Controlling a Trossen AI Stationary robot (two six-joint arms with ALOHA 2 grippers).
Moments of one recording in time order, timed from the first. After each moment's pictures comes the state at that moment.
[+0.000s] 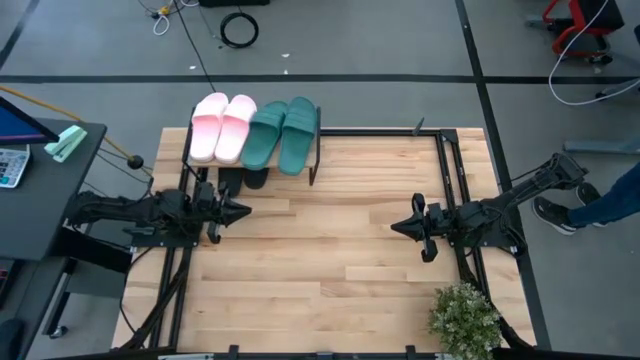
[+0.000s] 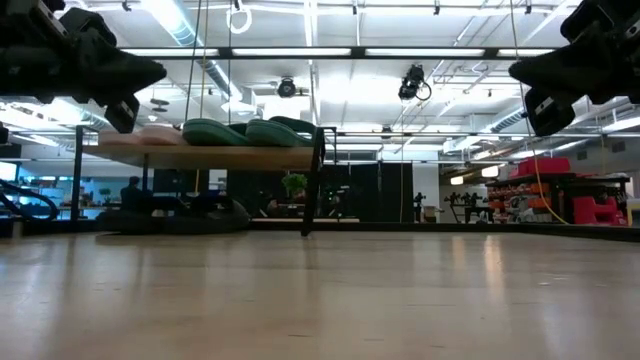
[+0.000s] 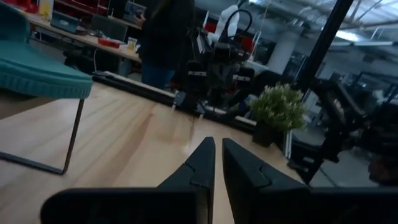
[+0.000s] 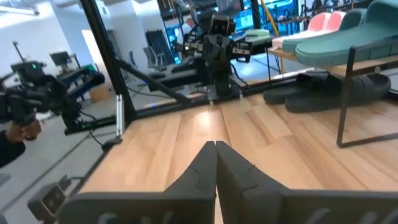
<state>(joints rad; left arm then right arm) -0.08 0.12 0.01 0.18 -0.13 -0.36 0.42 0.53 0.01 0.54 0.38 0.26</state>
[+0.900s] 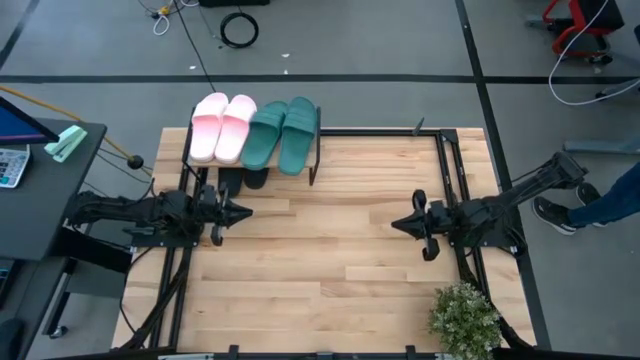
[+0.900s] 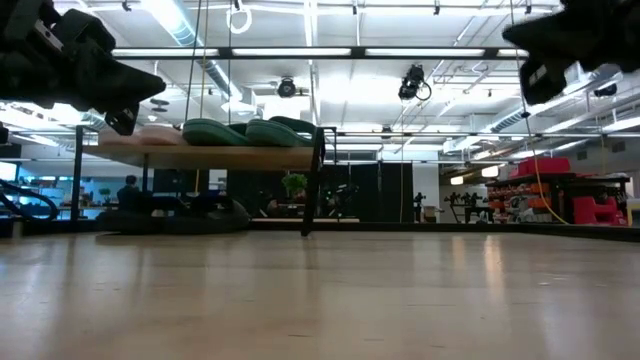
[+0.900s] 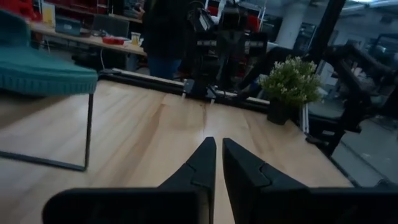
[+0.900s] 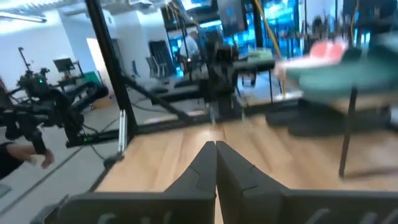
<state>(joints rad) -0.08 0.12 0.01 0.11 -0.13 -0.24 0.42 0.53 0.11 0.50 0.38 0.21</state>
